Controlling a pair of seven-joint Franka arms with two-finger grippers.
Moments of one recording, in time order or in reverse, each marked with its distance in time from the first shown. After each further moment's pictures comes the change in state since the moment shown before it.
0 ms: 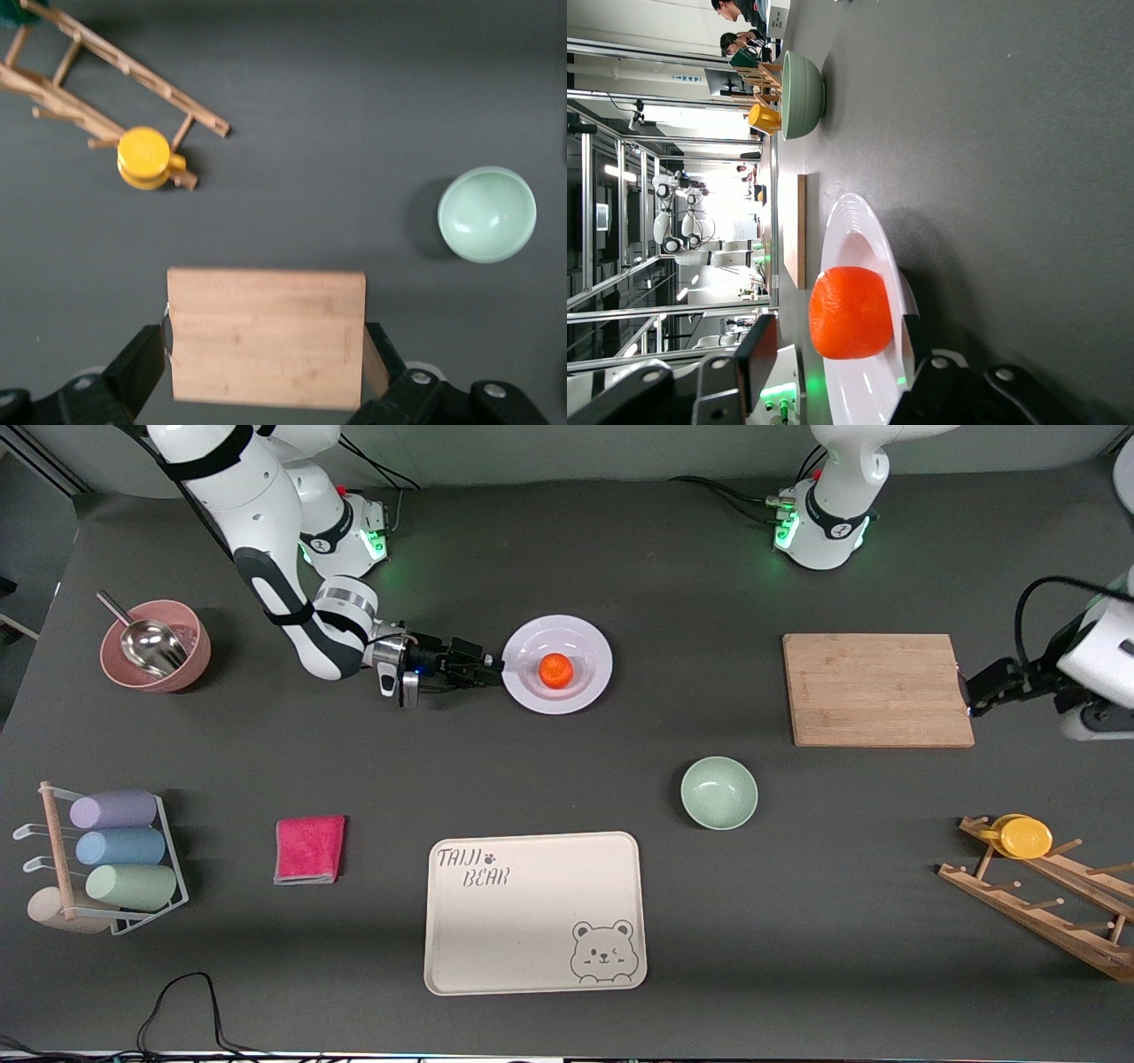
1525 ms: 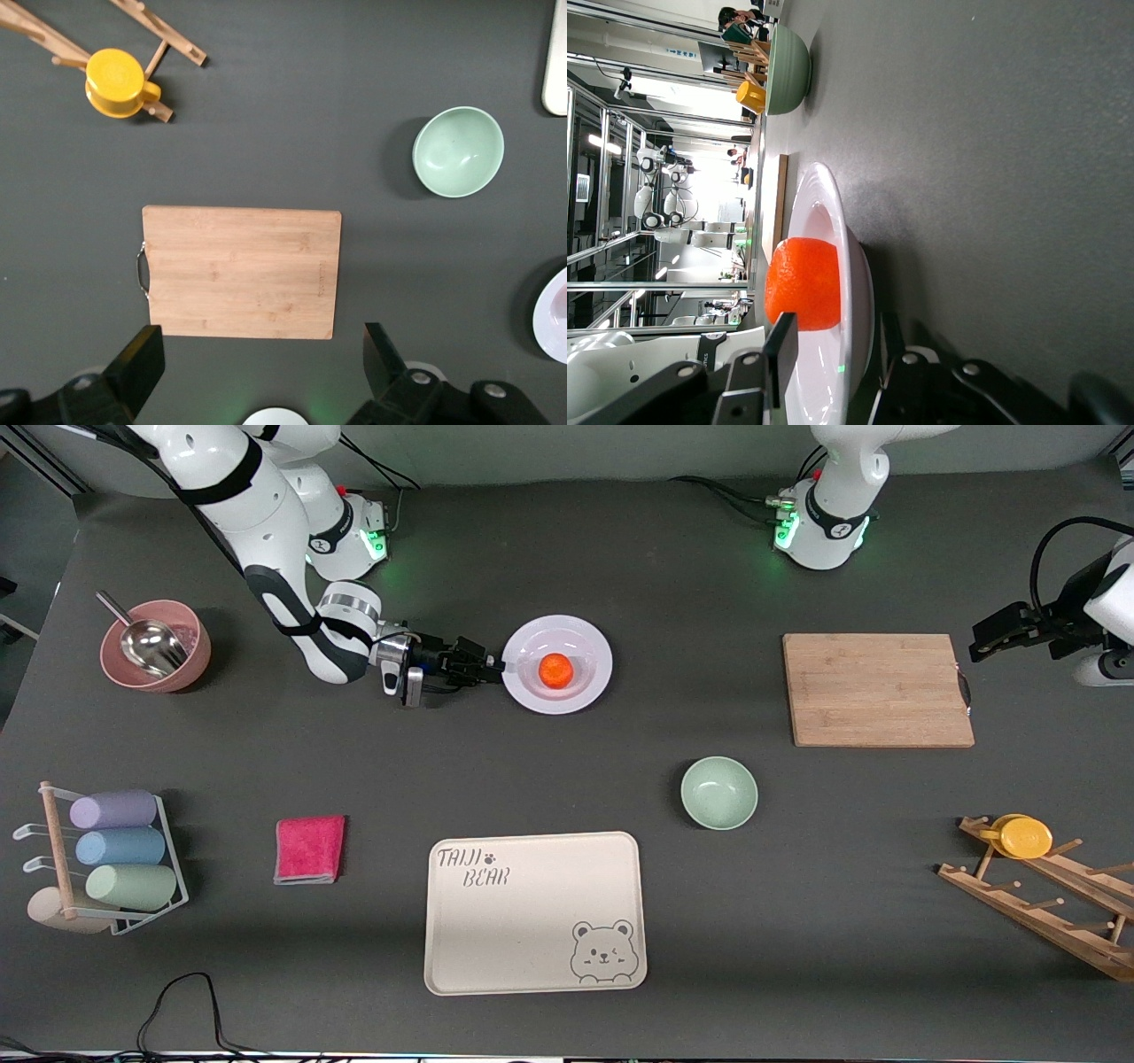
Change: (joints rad) left arm -0.004 -0.052 0.042 -0.012 -0.074 -0.127 0.006; right arm -0.002 0.064 0.002 0.000 0.000 -0.001 -0.137
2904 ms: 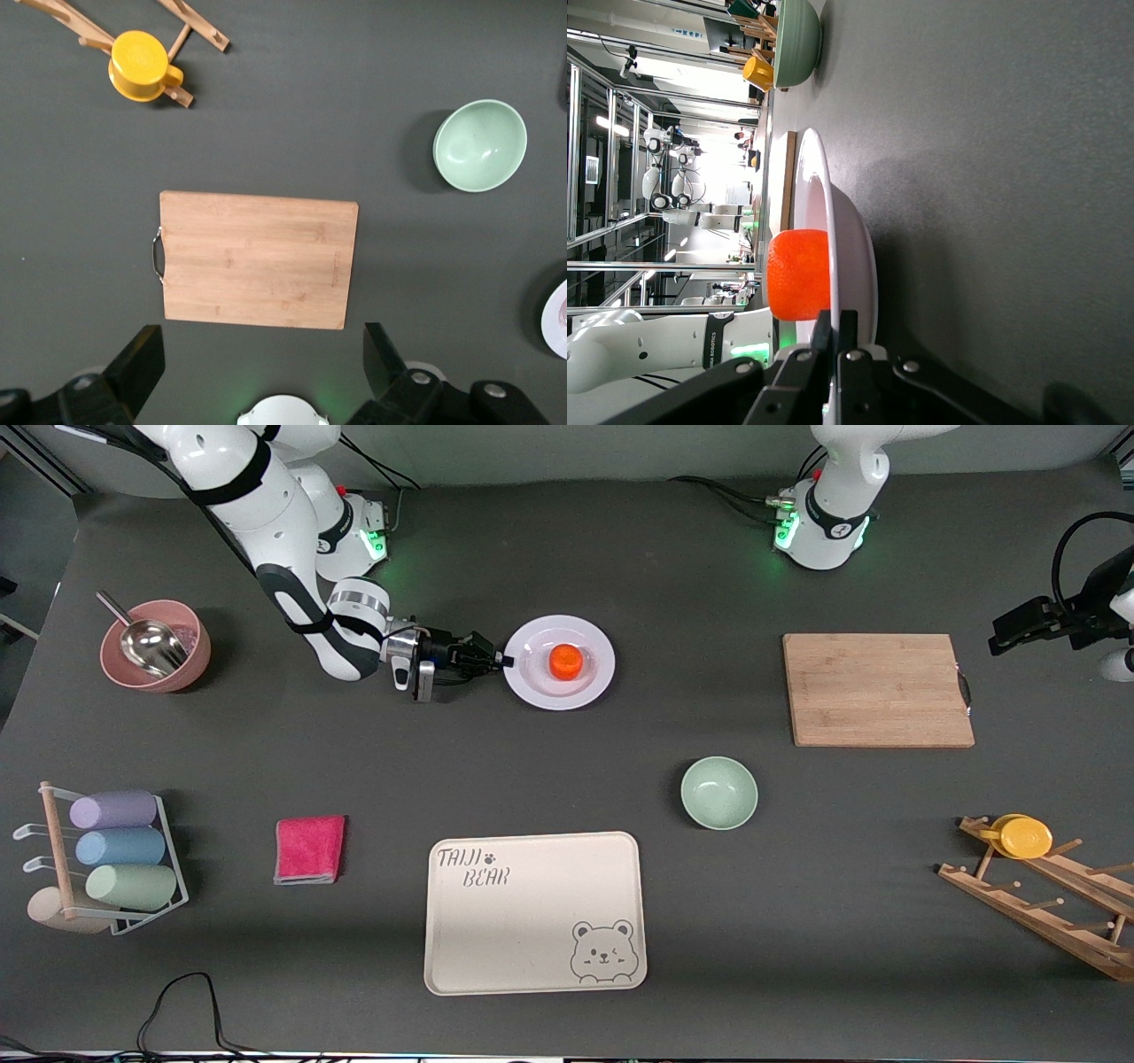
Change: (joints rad) left arm 0.003 -0.007 0.017 0.007 0.020 -0.035 0.002; right arm 0.014 0.010 0.030 0.003 0.001 -0.004 -0.006
